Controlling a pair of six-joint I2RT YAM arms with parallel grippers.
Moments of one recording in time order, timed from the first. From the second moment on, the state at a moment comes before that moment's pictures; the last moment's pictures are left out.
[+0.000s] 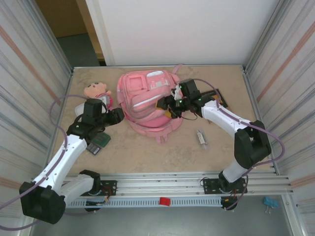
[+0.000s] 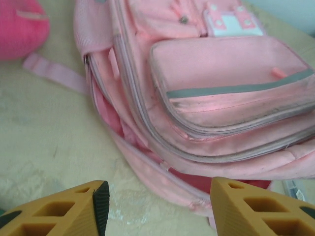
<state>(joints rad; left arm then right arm) -0.28 1.00 0.80 -0.50 0.14 -0.52 0.53 1.60 1.18 -0.40 -0.63 0.97</state>
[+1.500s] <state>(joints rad) -0.38 1.18 0.83 -0.38 0.21 -0.58 0.50 1.85 1.32 -0.47 -0.43 0.67</state>
